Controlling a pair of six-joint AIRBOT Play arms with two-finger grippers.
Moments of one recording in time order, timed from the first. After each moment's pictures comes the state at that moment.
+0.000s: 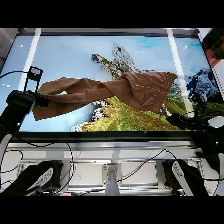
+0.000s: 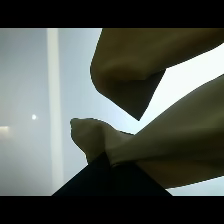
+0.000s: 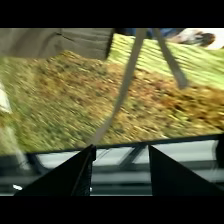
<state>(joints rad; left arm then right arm) -0.10 -0.98 0.81 2.18 -0.90 -1.69 -0.42 -0.76 0.48 -1.04 1.06 1.31</state>
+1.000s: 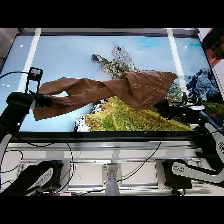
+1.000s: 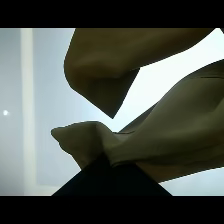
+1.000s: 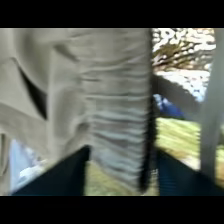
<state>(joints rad) -0.10 -0.98 0.81 2.08 -0.89 -1.70 -0.31 -1.35 0.60 -0.48 0.78 1.15</state>
